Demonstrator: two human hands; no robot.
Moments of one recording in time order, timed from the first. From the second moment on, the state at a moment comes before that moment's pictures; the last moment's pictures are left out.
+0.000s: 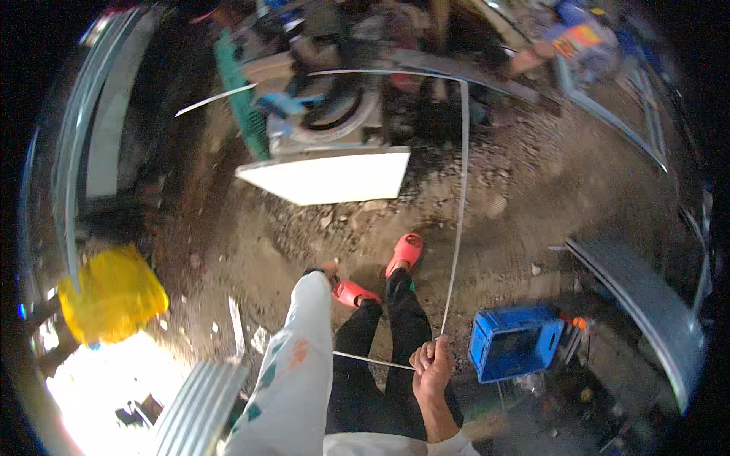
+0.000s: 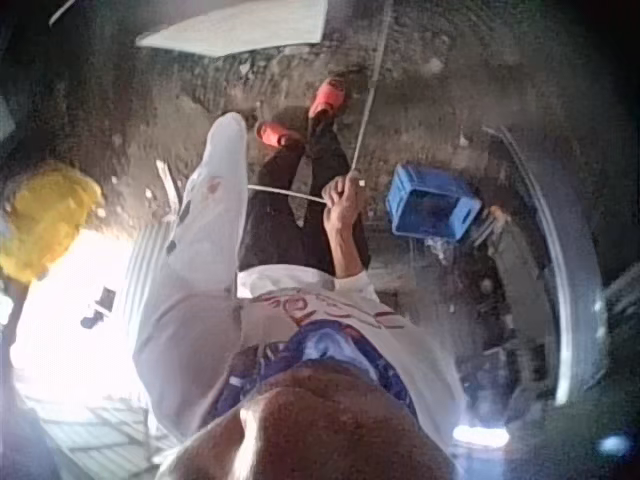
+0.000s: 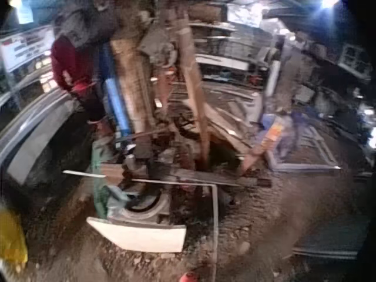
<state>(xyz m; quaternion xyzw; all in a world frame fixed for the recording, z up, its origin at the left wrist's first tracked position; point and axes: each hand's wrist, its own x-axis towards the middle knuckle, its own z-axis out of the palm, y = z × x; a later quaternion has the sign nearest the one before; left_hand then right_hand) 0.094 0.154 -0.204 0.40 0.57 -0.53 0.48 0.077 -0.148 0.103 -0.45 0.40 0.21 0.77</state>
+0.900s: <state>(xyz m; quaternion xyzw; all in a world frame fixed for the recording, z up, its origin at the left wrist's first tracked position) -0.002 0.126 0.059 0.54 0.41 -0.24 0.69 0.123 -0.265 0.023 -0.68 0.32 0.28 0.60</state>
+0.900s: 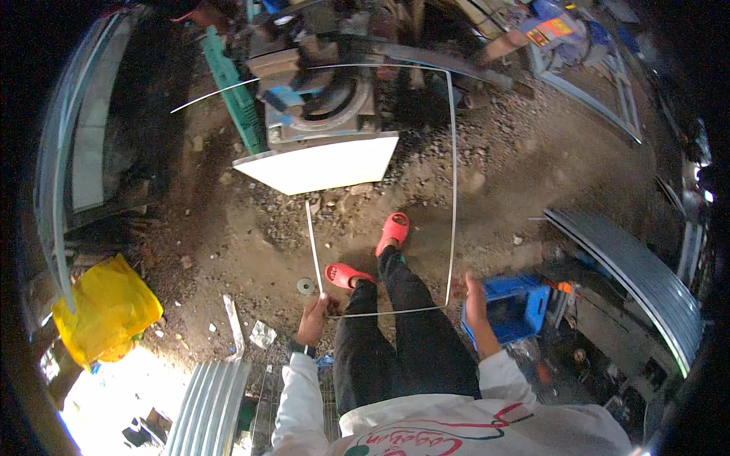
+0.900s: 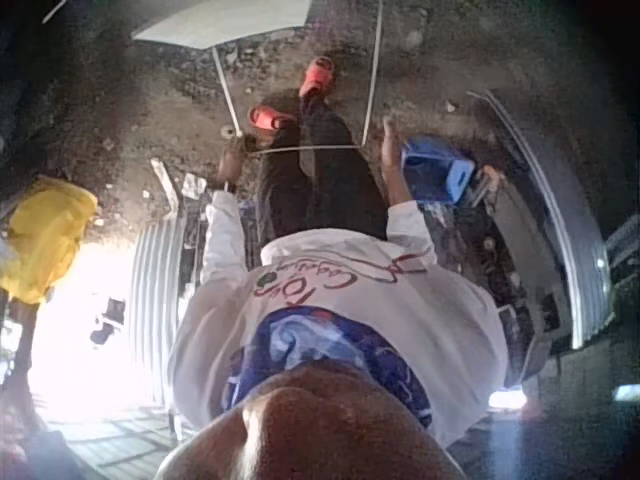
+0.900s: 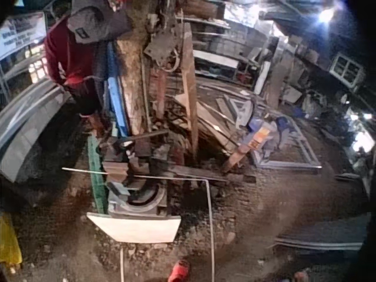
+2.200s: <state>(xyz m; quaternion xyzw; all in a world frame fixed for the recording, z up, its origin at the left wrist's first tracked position) -0.068 0.128 0.072 0.21 0.60 0.16 0.75 0.405 -0.243 0.027 -0.99 -0.02 0.11 0.04</state>
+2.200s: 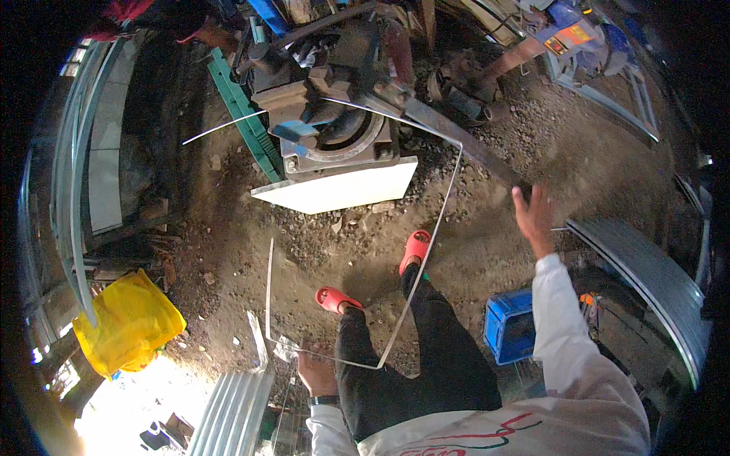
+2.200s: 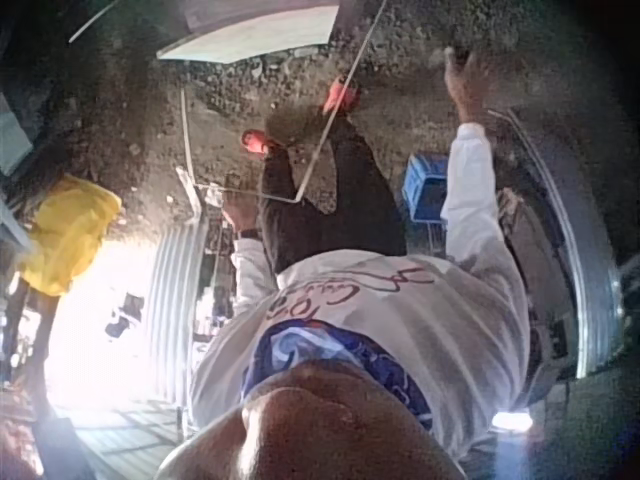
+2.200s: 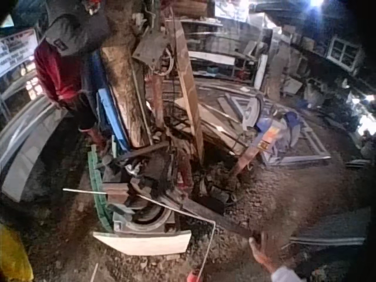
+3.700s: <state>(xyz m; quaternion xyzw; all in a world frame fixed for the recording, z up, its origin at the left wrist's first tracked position) 0.055 0.647 0.036 0.63 0.52 0.05 0.57 0.021 0.073 0.023 -0.92 0.31 0.21 0.08</state>
